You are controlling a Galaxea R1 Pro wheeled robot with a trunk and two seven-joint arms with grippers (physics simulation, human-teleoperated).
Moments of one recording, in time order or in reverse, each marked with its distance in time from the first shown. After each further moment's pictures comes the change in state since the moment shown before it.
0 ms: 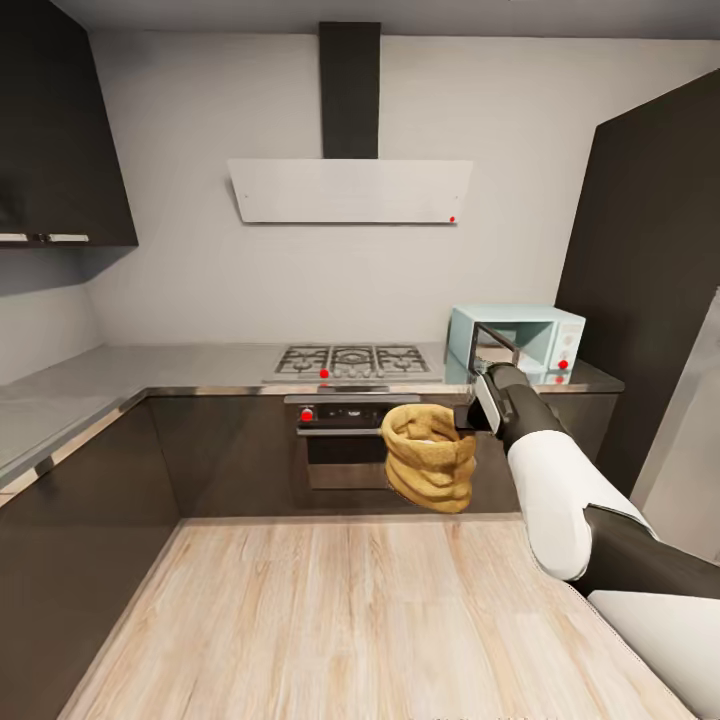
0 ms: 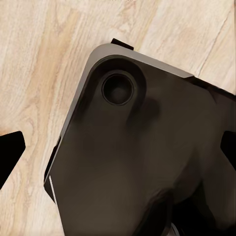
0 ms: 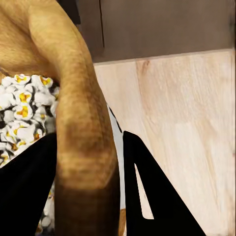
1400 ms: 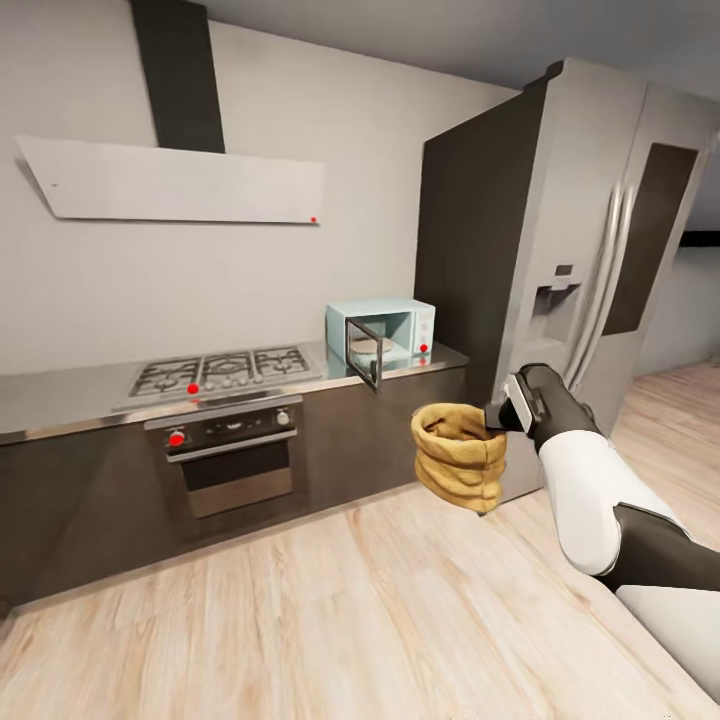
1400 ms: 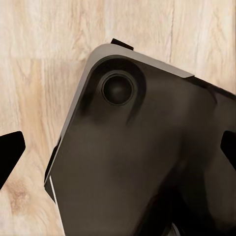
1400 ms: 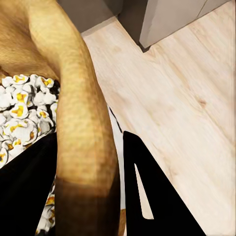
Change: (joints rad) left arm 0.000 0.000 0.000 0.000 -0.004 0.000 0.000; right arm 0.000 -0.103 -0.004 0.001 -0.007 -0.001 0.010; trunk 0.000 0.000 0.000
